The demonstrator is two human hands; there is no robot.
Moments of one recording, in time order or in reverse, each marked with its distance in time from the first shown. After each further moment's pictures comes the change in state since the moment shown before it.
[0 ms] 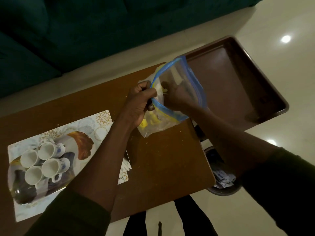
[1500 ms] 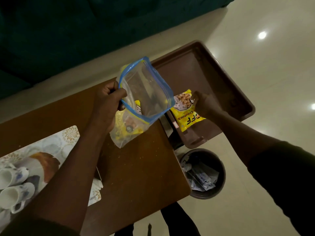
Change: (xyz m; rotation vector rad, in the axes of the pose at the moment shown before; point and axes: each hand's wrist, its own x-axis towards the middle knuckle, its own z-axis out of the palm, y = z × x) left_hand 0.039 0.012 0.041 0.158 0.144 0.120; right_hand 0.007 0.230 -0.038 -0.077 0.170 0.270
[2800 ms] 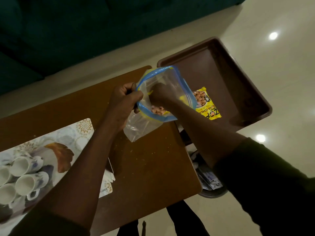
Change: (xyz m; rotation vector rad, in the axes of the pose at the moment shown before) left_hand -0.008 -0.013 -0.026 0.002 -0.133 0.018; right_hand -0.022 -0.211 0.019 0.054 -0.290 -0.090
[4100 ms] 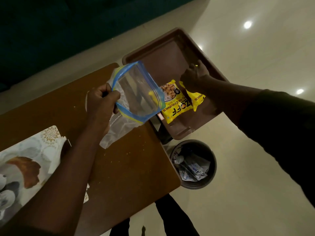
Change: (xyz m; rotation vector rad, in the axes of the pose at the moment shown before) left_hand 0.007 -0.022 0.057 0.090 0.145 0.035; right_hand 0.018 0.206 -0.084 -1.165 0.012 -0.061
